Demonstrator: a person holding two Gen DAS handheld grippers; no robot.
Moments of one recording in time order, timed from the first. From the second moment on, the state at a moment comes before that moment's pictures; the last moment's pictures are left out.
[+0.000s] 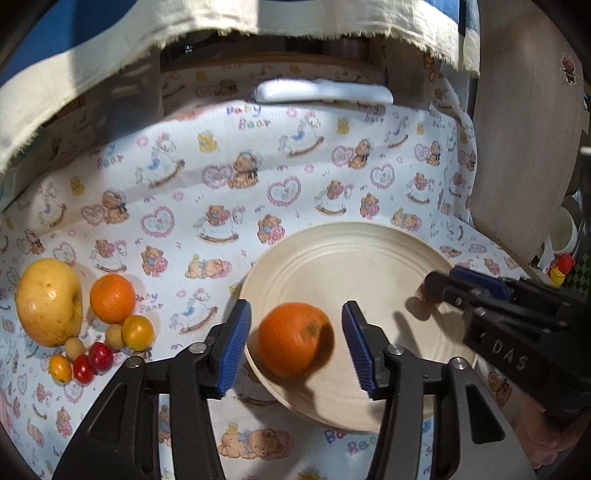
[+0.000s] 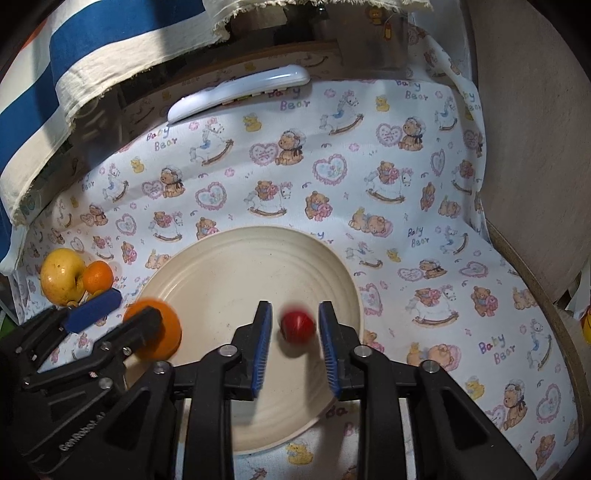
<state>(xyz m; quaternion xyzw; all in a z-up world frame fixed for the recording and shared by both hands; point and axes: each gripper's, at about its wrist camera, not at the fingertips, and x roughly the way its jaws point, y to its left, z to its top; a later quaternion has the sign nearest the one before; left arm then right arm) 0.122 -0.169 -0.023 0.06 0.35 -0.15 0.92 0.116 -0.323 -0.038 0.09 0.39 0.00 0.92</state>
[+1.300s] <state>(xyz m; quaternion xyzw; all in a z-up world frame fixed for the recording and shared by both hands) 0.091 -0.021 0.003 0.01 0.27 -0.04 0.96 0.091 -0.285 -0.015 0.06 0.31 0.05 0.95</state>
